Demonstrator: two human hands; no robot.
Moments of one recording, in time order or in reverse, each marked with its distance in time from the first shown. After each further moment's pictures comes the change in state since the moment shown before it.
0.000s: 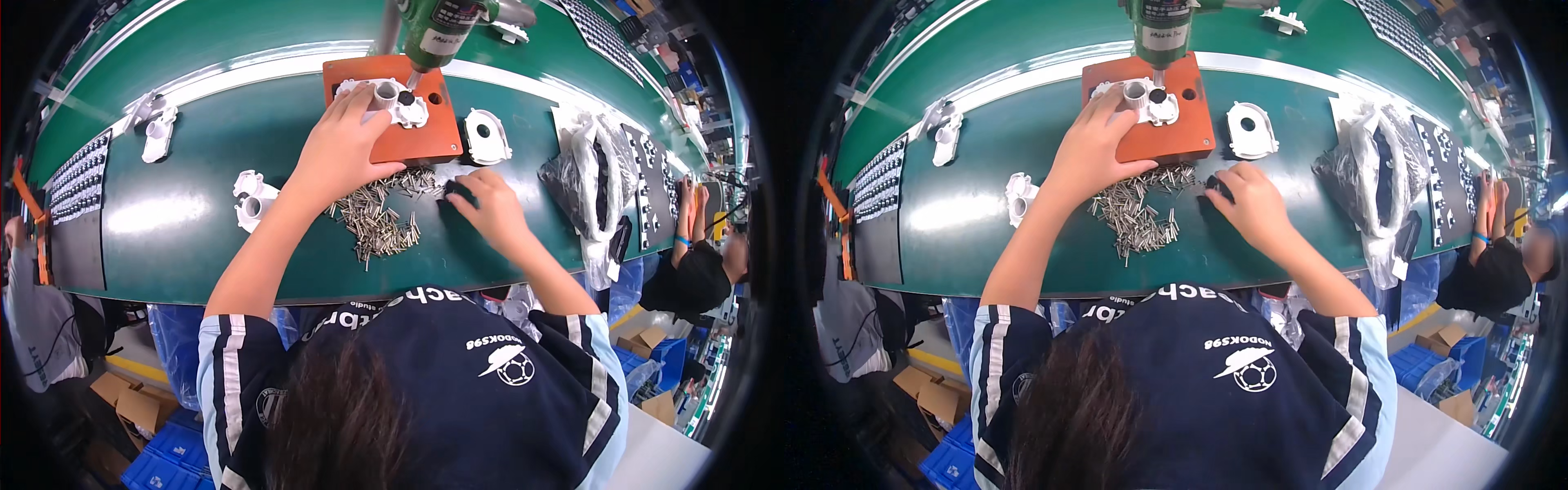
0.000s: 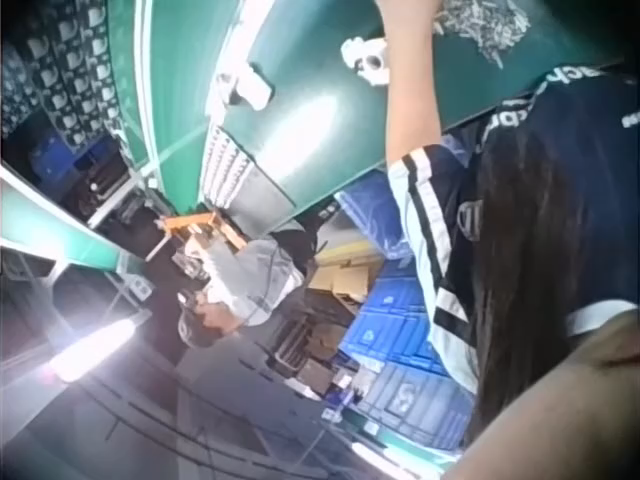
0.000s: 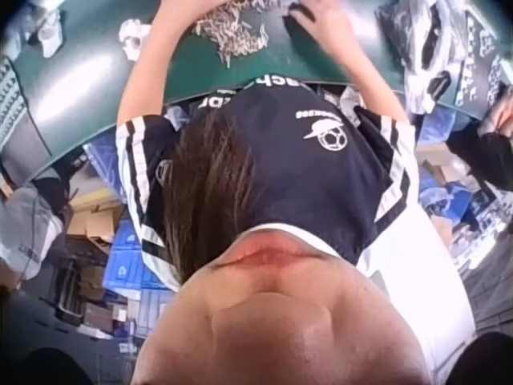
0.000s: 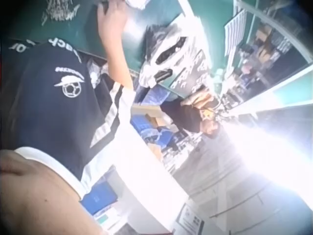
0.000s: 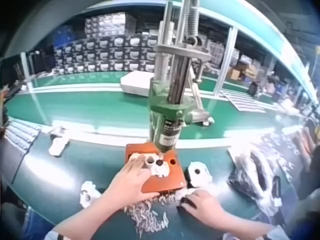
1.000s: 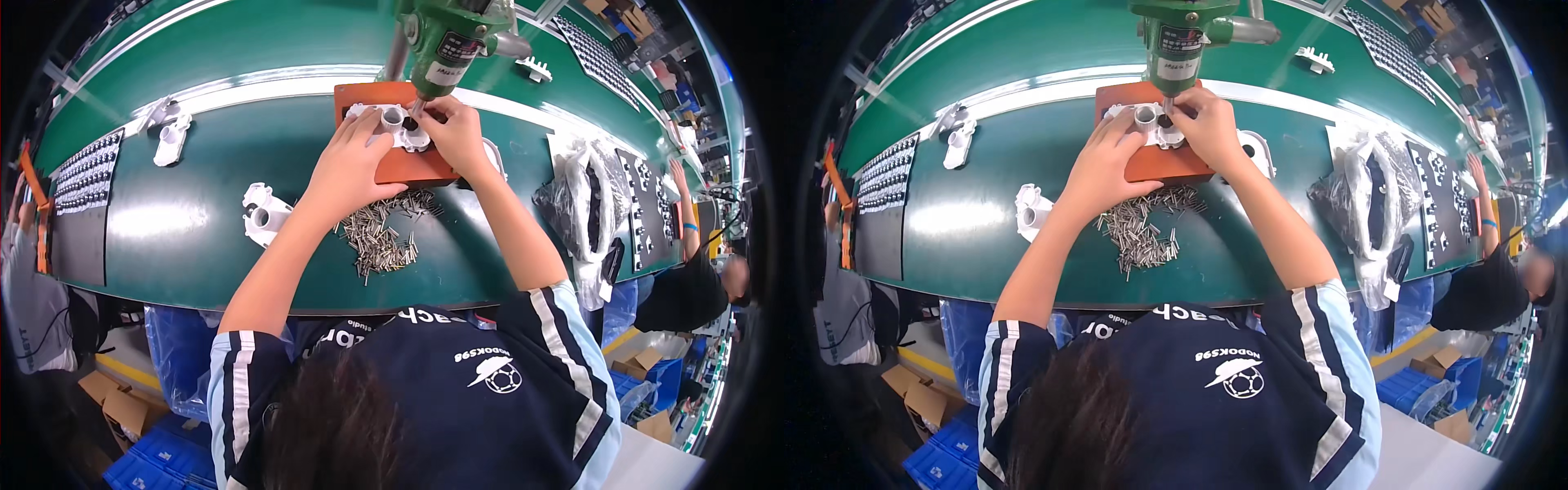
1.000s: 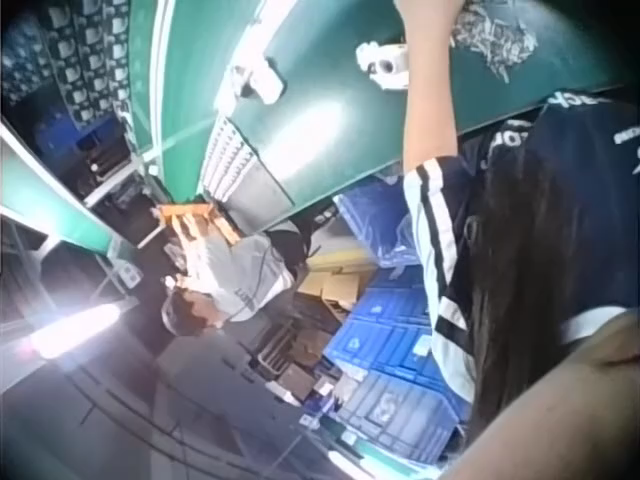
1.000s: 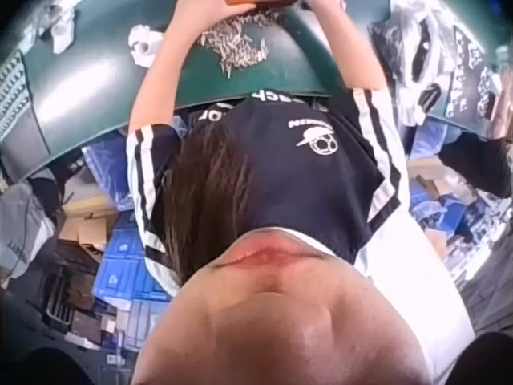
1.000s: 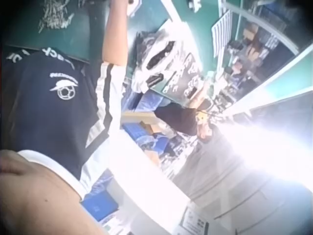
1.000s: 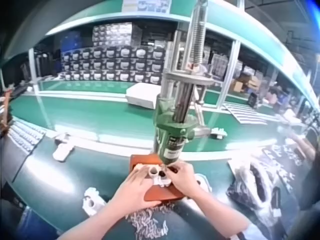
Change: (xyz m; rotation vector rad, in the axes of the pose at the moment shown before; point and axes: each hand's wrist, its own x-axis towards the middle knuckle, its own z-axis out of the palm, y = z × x) left_hand -0.005 0.004 0.001 -0.034 0.016 -0.058; right_hand 0.135 -0.002 0.028 0.494 0.209 0.036
